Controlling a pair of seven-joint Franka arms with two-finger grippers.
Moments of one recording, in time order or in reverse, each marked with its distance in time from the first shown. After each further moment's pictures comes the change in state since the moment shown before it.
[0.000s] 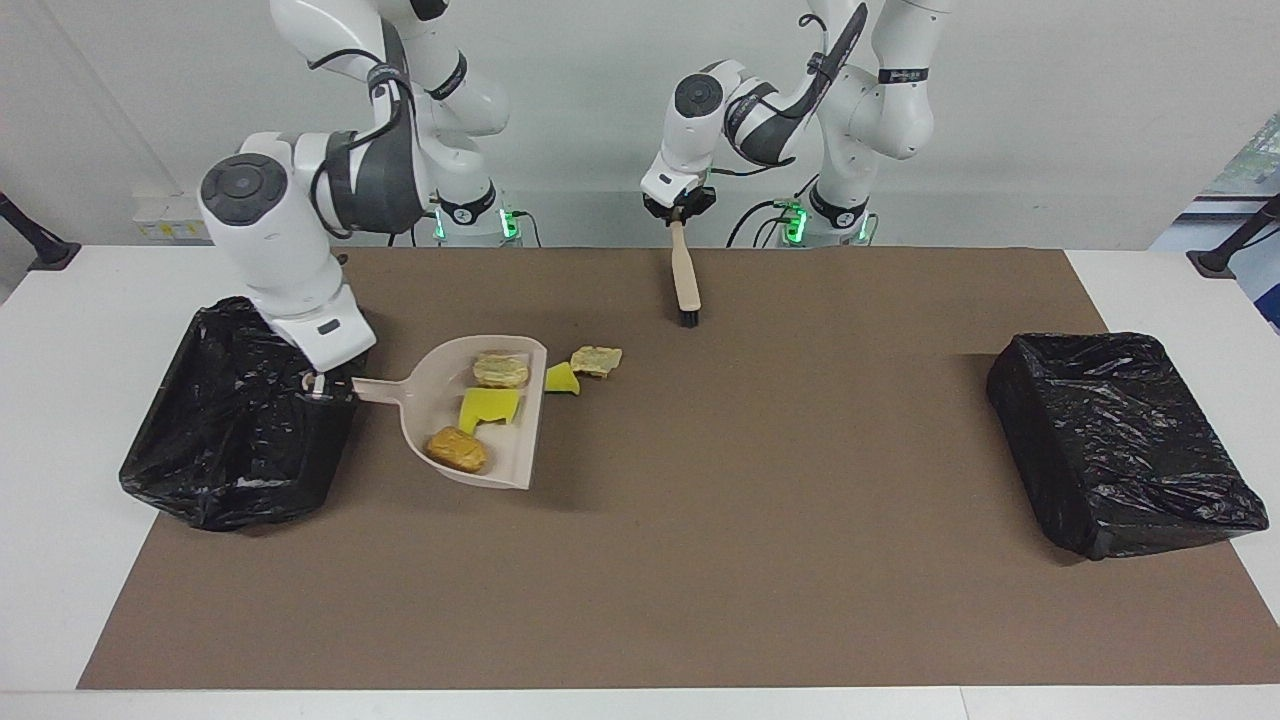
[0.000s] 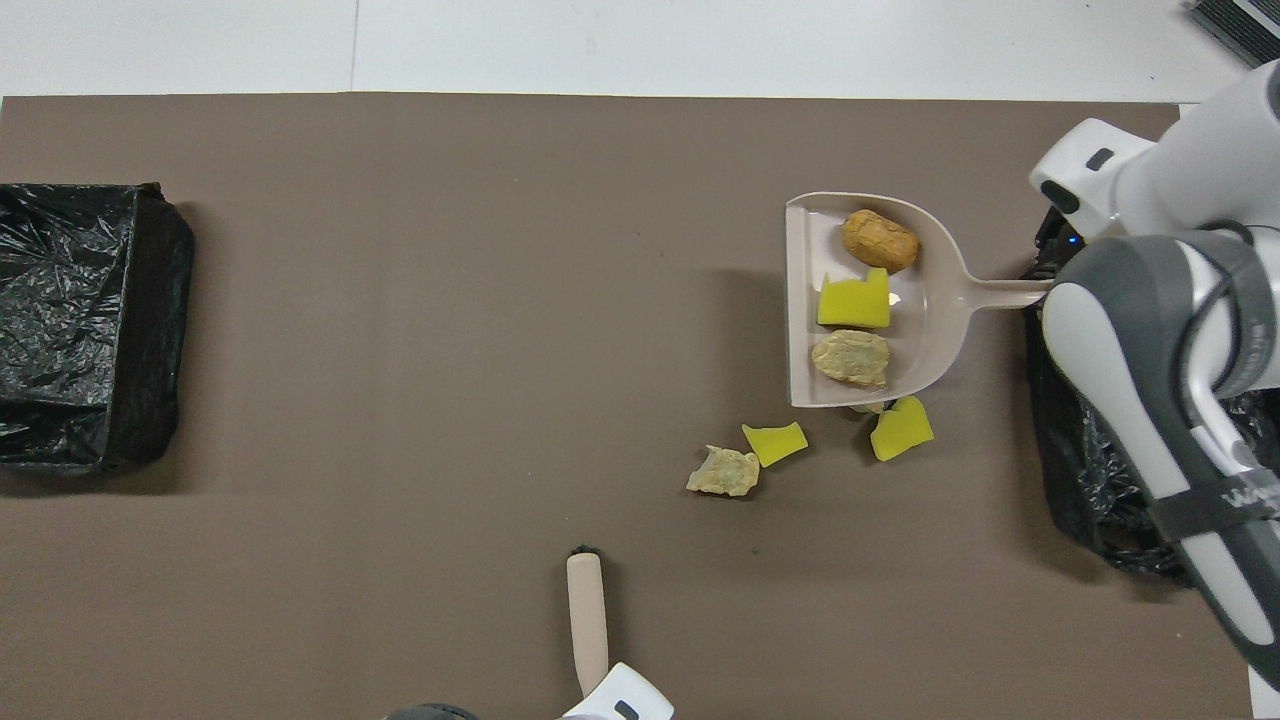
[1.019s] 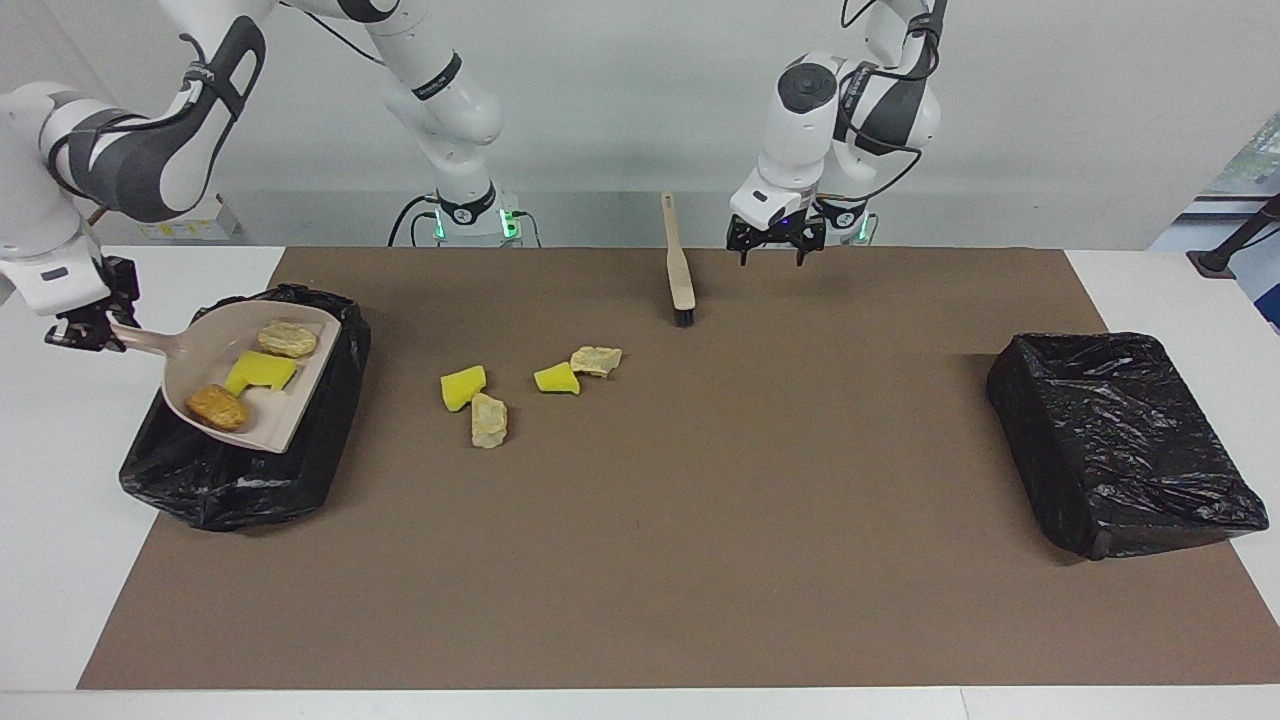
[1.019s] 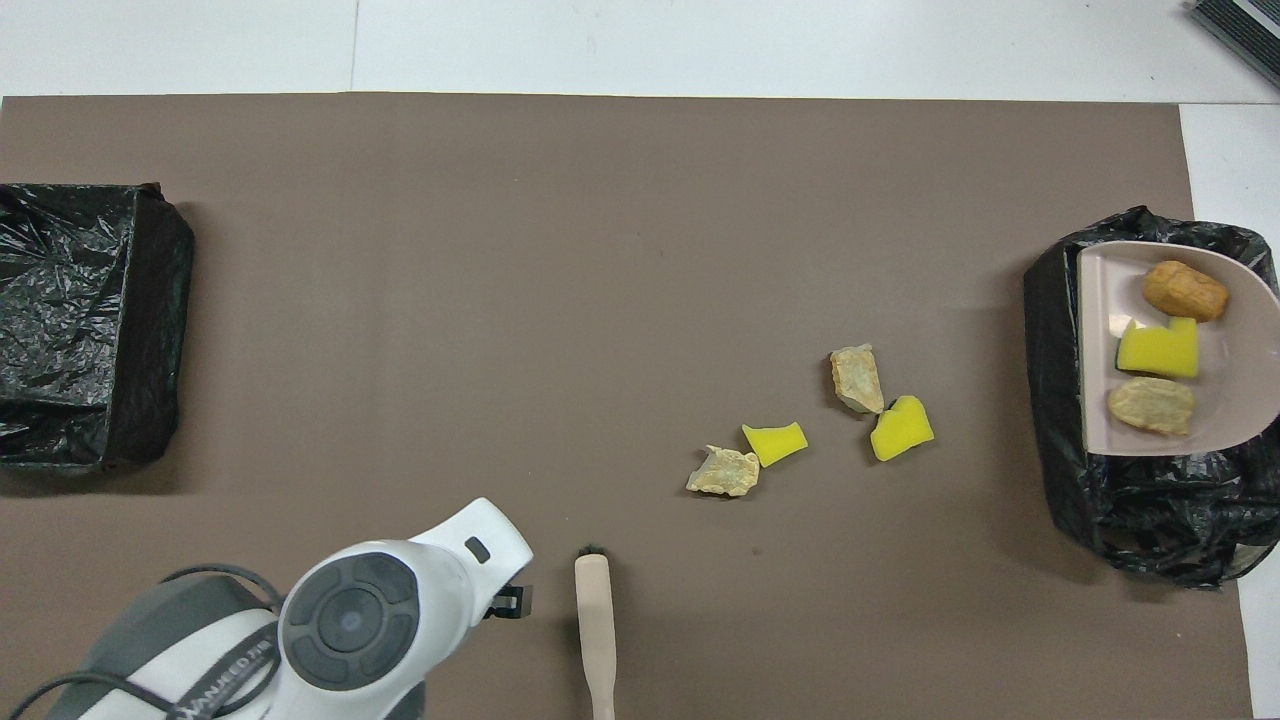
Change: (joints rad) left arm 0.521 -0.074 0.021 0.215 0.341 -0.218 0.520; right arm -0.365 -0.021 -0.075 0.013 -0.218 0.071 -0.359
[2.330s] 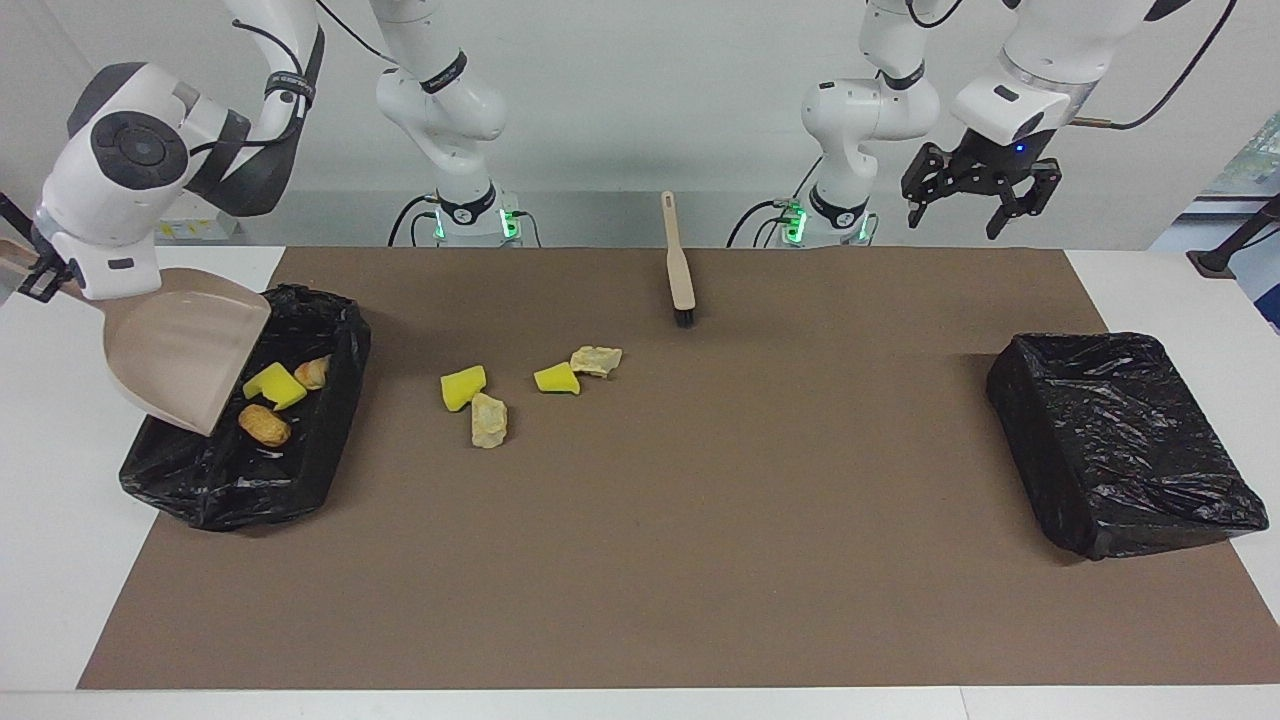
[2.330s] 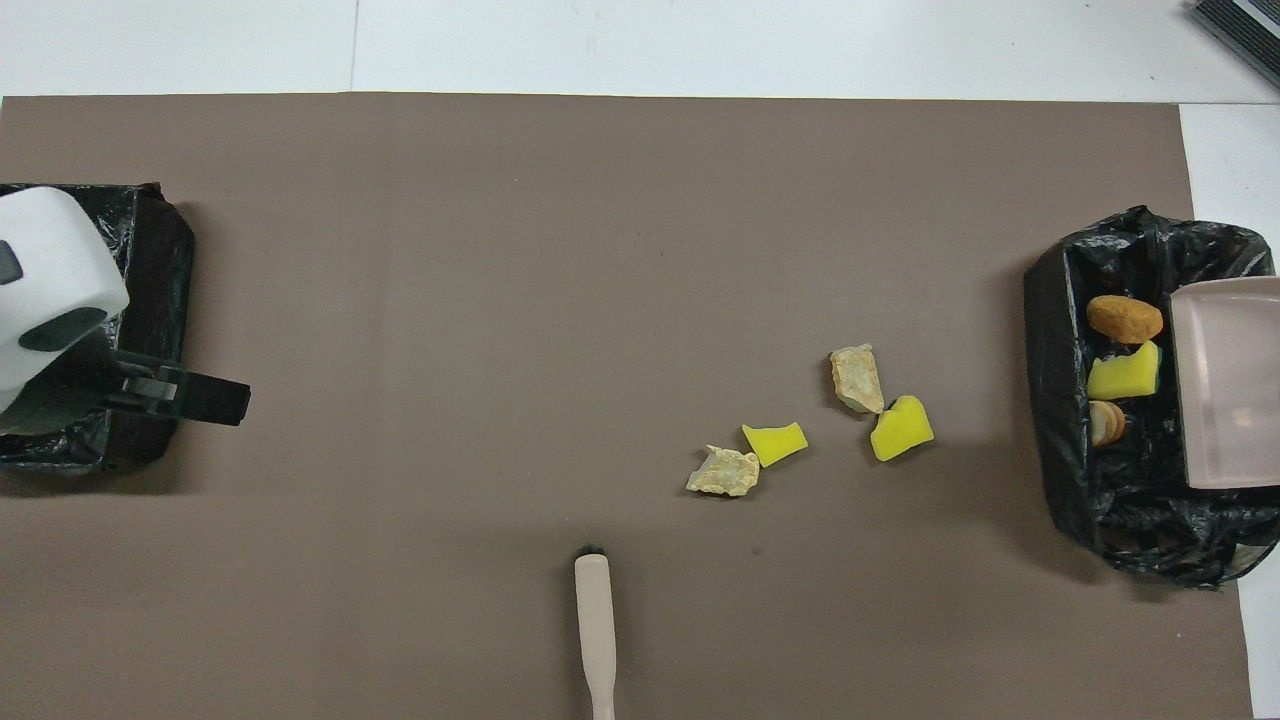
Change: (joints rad) left arm 0.366 0.258 0.005 0.819 0.019 -0.503 0.432; right arm 0.184 -0.147 0.000 -0.122 -0.571 -0.077 0.300
